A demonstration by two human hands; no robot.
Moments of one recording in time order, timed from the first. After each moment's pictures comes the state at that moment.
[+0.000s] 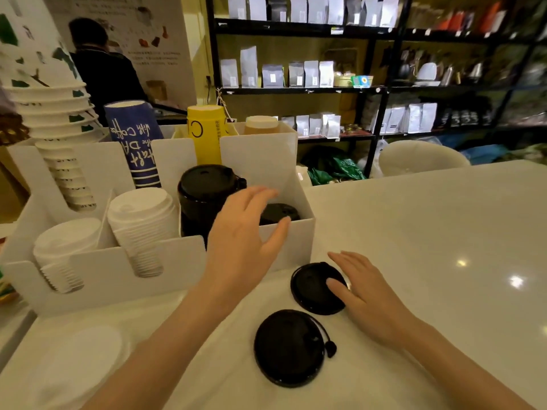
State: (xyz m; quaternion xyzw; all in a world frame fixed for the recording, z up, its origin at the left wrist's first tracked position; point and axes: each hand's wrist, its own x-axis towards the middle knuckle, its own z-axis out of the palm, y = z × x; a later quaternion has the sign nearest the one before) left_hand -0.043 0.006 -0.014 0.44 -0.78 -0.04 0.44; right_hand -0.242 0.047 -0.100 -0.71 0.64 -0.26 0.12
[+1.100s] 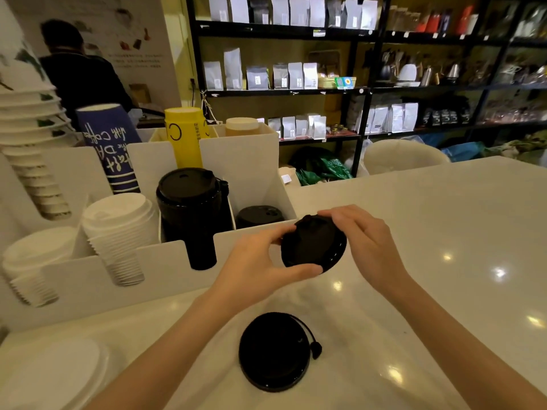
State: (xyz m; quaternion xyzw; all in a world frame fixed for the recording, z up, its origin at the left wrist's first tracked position) left_hand -0.068 0.006 -0.033 0.38 -0.82 -0.27 0.33; right_hand -0.237 0.035 -0.033 -0.61 0.54 -0.55 0.18
